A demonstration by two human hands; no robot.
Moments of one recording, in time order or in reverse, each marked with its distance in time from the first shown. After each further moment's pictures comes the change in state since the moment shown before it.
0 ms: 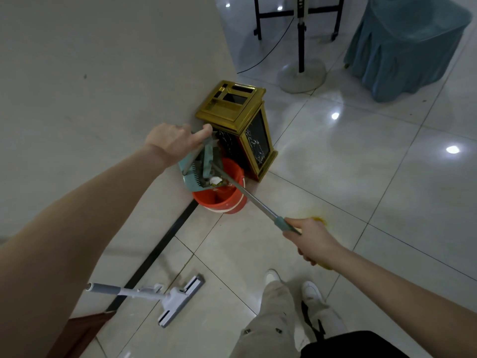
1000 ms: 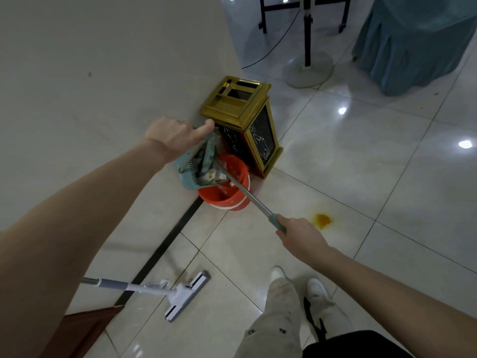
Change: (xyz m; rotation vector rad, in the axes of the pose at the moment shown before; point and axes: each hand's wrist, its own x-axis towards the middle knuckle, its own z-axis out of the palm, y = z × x) left_hand -0.002 -0.006 -0.009 0.063 0.010 0.025; right_hand 0.026 -0.005 0.033 -0.434 0.067 -0.157
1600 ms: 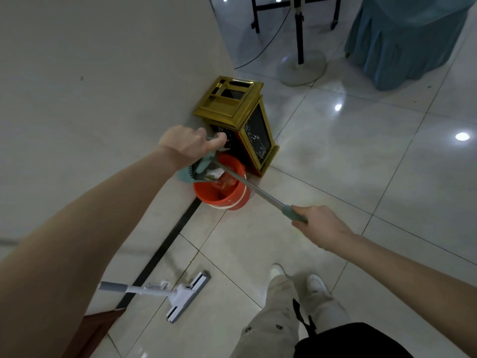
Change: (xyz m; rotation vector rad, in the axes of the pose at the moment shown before) left_hand 0.005 0.043 -0.041 0.088 -0.131 0.149; right_hand -0.015 0.043 -0.042 0.037 -0.015 0.015
